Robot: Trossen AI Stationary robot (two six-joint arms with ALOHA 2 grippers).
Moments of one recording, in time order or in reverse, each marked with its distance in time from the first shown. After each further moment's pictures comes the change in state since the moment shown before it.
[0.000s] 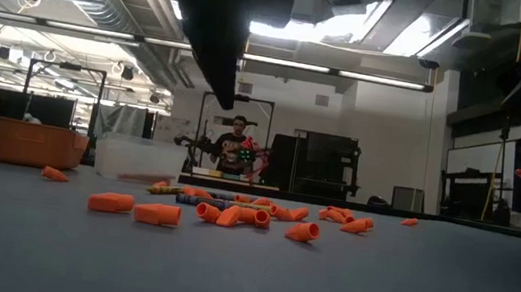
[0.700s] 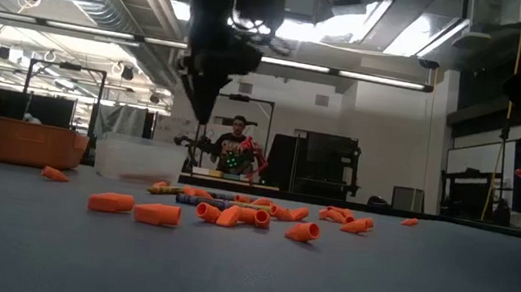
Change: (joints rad) left arm 0.358 0.000 0.026 -0.176 -0.096 -0.008; right arm 0.000 0.000 0.000 0.000 -0.097 0.048
